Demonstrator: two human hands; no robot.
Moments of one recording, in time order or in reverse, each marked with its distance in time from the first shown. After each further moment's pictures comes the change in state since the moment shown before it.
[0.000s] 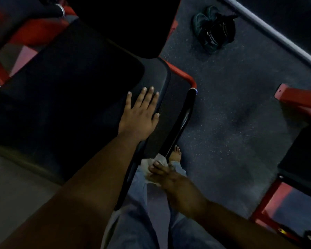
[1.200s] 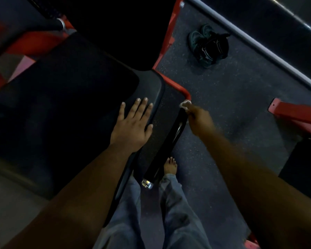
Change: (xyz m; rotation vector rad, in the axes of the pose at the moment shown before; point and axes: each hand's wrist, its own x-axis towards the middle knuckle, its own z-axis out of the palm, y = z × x) left_hand -0.002 0.001 0.002 0.007 0.043 0.004; right_hand 0.115 0.172 -0.091 0.235 0.171 0.745
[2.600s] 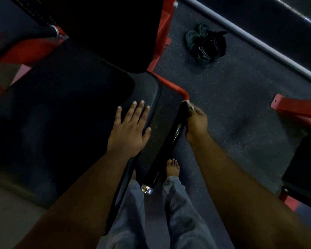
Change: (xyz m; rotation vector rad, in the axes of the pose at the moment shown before) left_hand 0.001 0.001 0.001 0.018 0.003 -0.005; right_hand 0.020 0.007 0.045 1.294 0.336 0.533
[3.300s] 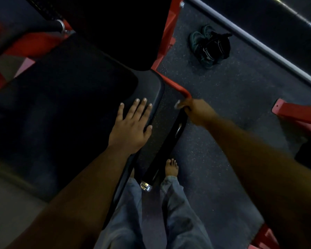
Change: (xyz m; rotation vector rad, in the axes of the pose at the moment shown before) left_hand -0.001 0.000 0.001 -0.009 0.027 -0.001; right_hand 0.003 -0.065 0.008 -1.416 -0.476 -0.395
